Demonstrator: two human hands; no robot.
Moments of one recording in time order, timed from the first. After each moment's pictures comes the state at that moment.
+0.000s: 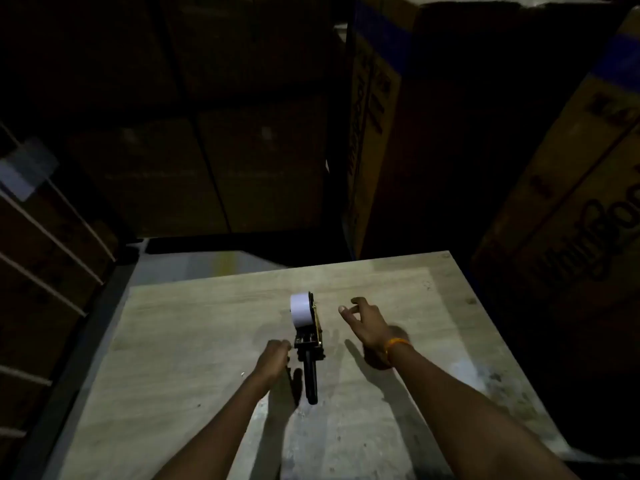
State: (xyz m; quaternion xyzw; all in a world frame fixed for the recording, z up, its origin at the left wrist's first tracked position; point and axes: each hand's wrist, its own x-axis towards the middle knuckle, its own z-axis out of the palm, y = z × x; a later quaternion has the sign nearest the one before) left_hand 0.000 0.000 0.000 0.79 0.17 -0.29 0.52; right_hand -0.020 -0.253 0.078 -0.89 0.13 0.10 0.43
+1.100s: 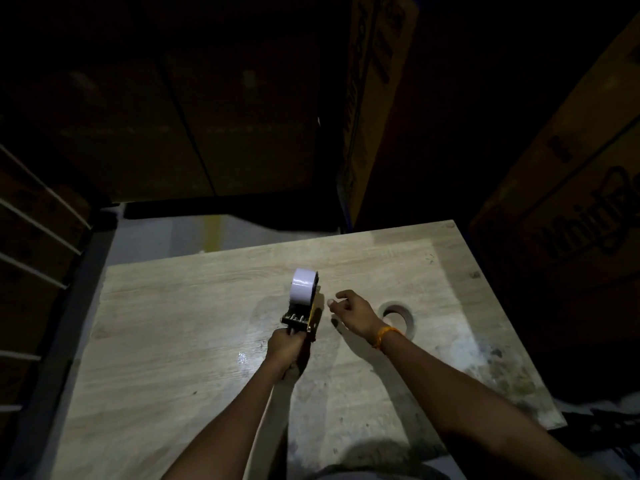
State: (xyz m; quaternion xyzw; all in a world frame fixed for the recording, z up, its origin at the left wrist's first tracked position) left_hand 0.006 -0.026 -0.009 0.78 0.21 -0.33 0.48; right_hand 0.010 -0.235 0.020 -0.83 0.18 0.17 0.49
